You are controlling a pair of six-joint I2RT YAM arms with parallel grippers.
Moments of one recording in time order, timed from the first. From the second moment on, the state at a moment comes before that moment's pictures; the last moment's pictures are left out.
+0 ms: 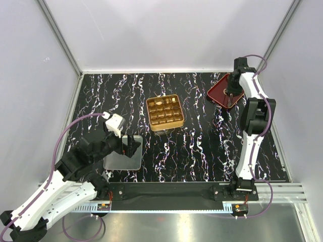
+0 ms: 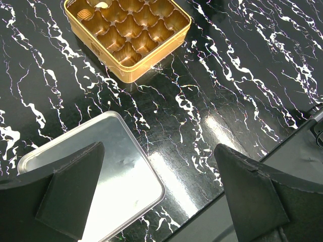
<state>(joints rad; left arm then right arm) -0.74 0.54 0.77 -0.65 -0.06 -0.23 -0.07 2.27 2.03 -0.83 0.11 0.19</state>
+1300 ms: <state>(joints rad) -0.74 0.54 0.77 -0.66 -0.06 -0.23 0.58 1.76 1.69 -0.83 -0.03 0.32</state>
